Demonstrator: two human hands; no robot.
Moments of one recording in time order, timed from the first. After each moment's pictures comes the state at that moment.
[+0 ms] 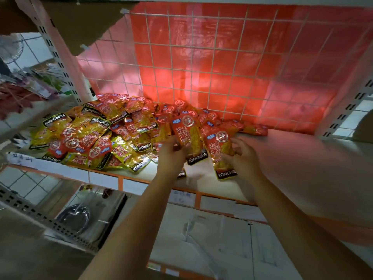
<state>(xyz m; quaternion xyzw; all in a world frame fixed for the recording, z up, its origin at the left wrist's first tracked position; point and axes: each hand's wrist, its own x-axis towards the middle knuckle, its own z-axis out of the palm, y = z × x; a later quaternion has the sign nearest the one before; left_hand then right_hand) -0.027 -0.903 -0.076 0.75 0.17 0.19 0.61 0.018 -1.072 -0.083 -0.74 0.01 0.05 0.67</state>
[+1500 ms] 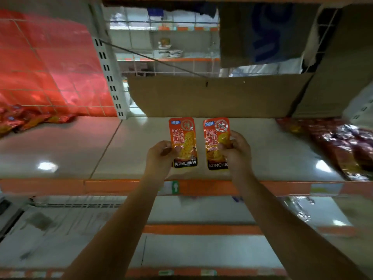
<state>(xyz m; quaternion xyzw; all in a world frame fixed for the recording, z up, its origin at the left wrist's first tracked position) -0.021 -1.526 -0.062 0.70 0.08 0.09 0.70 -0.004 -1.696 -0.055 -0.69 0.05 -0.11 0.71</state>
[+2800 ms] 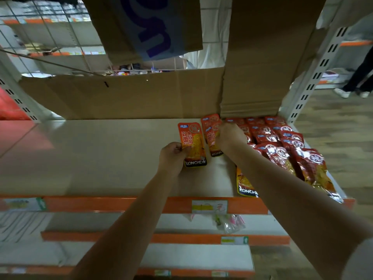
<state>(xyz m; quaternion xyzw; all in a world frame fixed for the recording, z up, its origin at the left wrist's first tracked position) 0.074 -1.845 -0.088 0.76 0.15 0.06 0.63 0.130 -1.992 -0.048 -0.99 0.01 0.02 0.14</state>
